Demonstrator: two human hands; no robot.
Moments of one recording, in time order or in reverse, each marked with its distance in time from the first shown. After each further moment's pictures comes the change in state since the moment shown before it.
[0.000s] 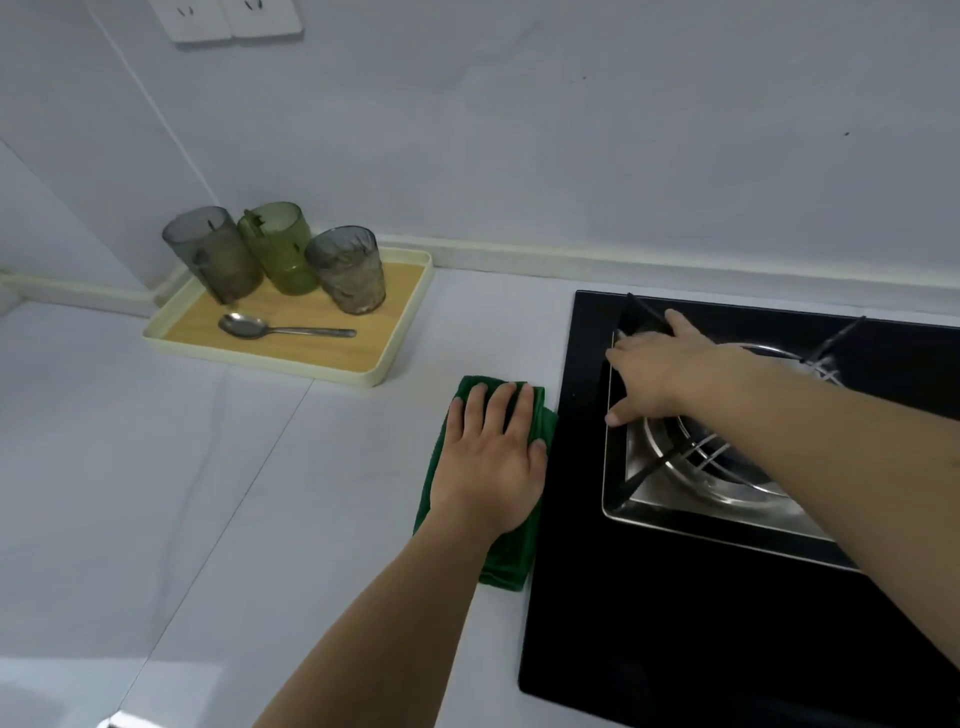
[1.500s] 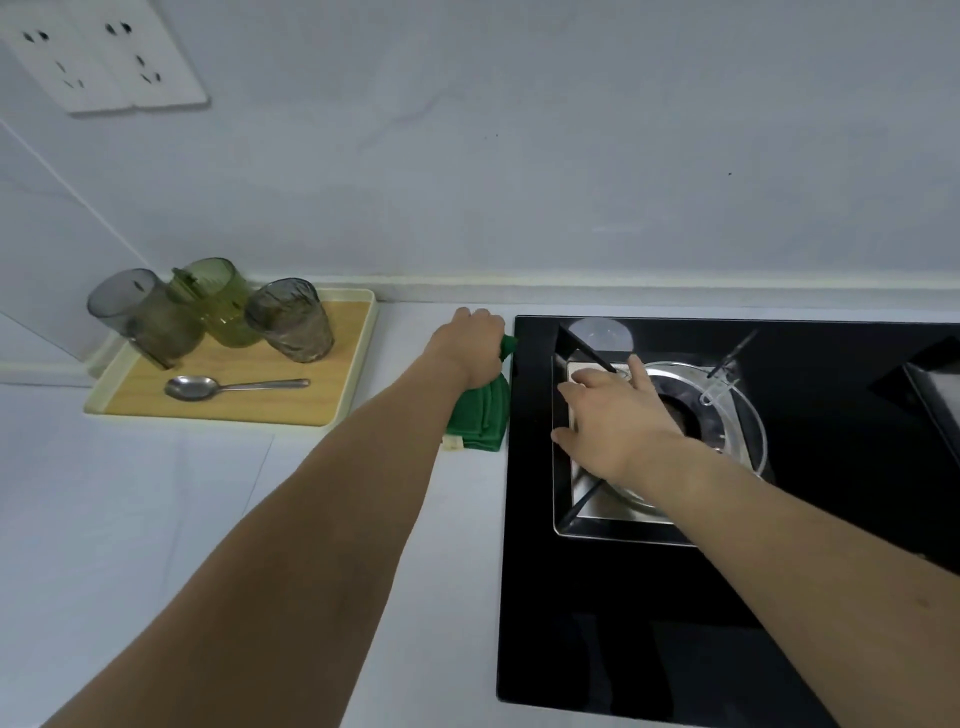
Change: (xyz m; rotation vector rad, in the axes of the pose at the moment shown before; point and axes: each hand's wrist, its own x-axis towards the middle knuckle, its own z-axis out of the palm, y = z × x) left_hand 0.166 0.015 -0.081 0.065 -0.213 0.193; right_hand -0.051 -0.002 -0.005 0.433 0.226 0.102
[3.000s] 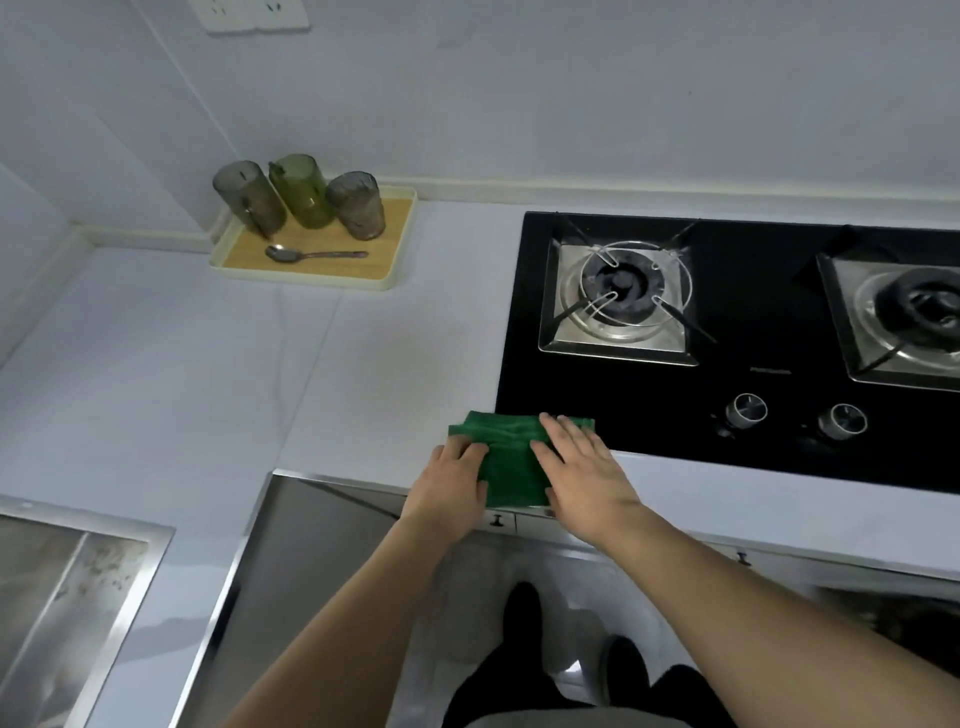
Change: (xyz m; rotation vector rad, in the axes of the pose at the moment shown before) left_hand -0.378 0.100 0.089 -0.318 -0.124 -0.230; right_hand -0.250 -0.055 0.114 0.053 -0.087 -0.203
